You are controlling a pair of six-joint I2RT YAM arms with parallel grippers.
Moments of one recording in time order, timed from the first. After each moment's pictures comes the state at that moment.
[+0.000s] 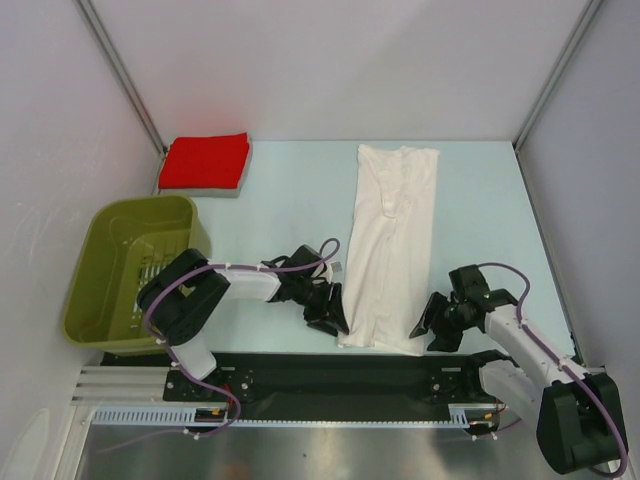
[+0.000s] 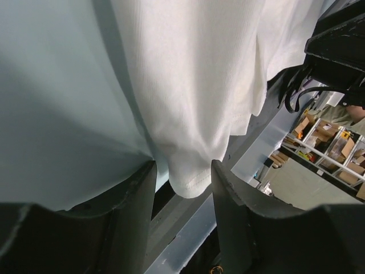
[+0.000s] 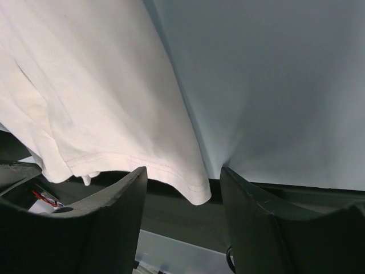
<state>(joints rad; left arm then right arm) -0.78 1.71 0.74 -0.09 0.69 -0.76 0.23 0.93 0.40 -0.78 -0.33 0.74</state>
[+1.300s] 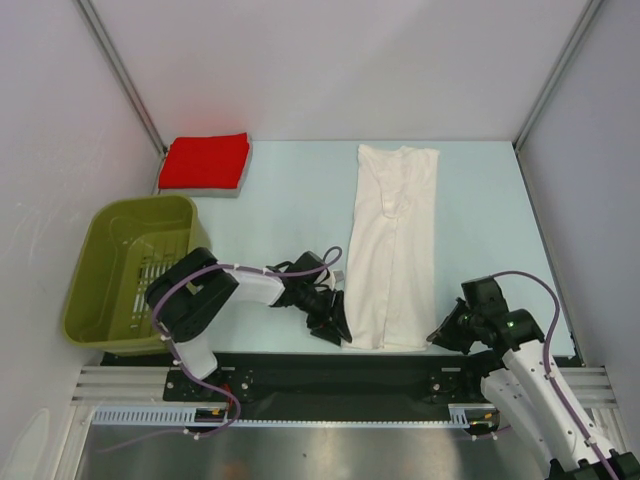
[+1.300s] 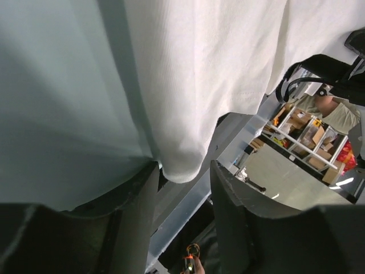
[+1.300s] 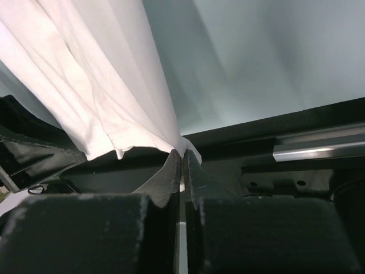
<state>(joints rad) -0.81 1.74 0.70 -0.04 0.76 -0.86 0.29 0.56 0.46 -1.04 -0.17 0.96</state>
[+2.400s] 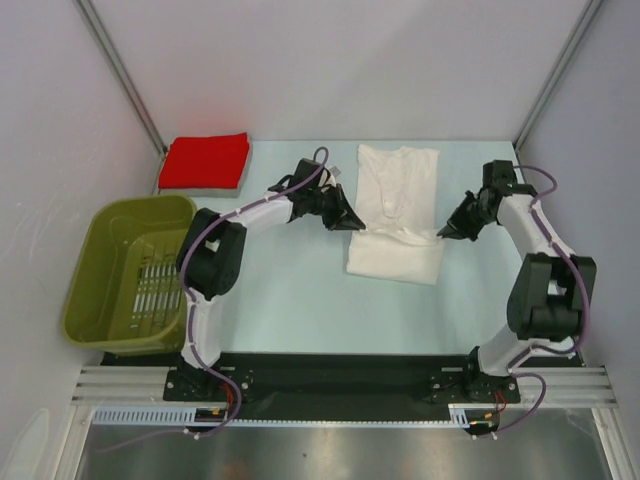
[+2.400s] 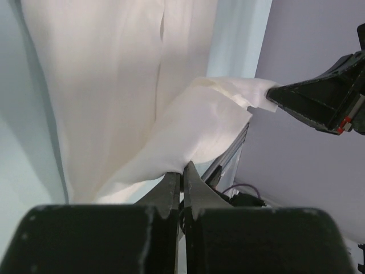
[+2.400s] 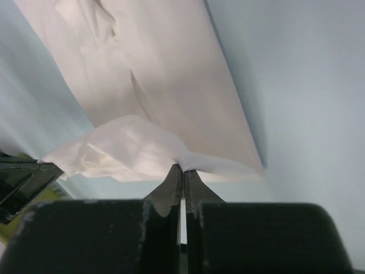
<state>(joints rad) -0.53 2.07 1.50 -0.21 0.68 -0.92 -0.08 1.57 1.22 -0.79 -0.30 0.62</state>
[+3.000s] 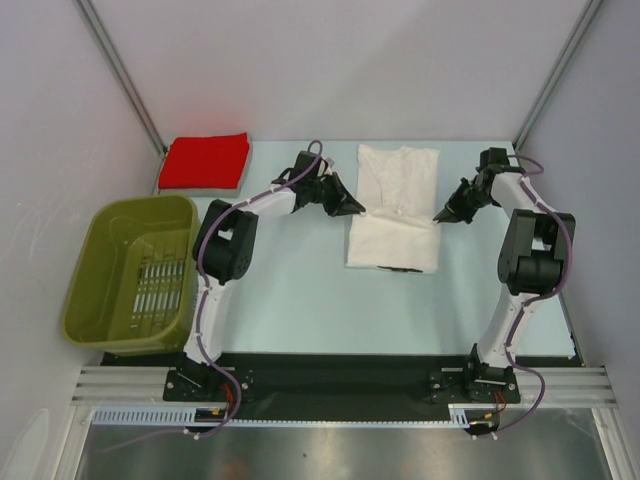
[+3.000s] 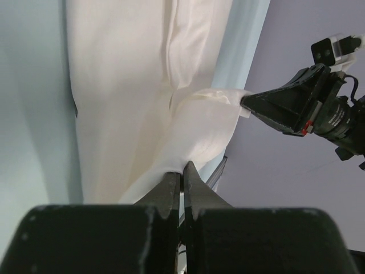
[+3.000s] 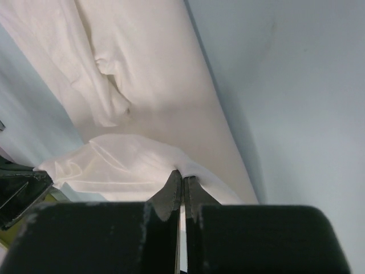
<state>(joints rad) -0.46 2.29 1.72 -0.13 0.69 -1.06 -0.12 1.98 1.53 -0.75 -0.40 0.56</state>
